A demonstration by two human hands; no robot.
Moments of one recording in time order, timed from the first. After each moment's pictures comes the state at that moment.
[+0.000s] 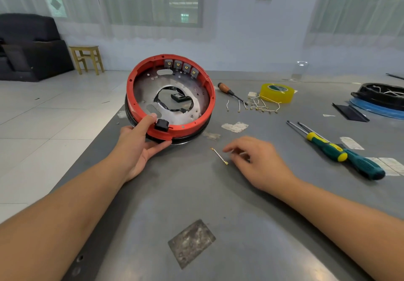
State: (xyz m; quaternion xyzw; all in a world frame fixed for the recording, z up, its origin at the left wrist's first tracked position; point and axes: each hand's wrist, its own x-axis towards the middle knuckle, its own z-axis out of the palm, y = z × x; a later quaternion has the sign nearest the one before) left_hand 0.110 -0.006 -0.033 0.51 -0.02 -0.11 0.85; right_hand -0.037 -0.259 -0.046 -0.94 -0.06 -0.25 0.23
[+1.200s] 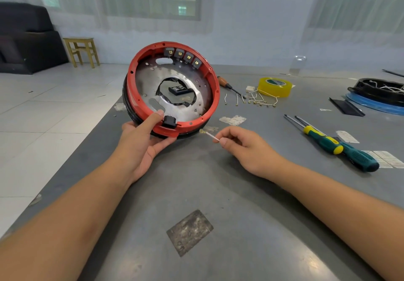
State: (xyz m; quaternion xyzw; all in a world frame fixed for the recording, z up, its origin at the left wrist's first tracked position) left_hand 0.091 -0.015 -0.040 0.48 -0.04 -0.12 0.87; right_hand -0.025 -0.248 -0.034 -0.90 -0.03 -0.13 0.41
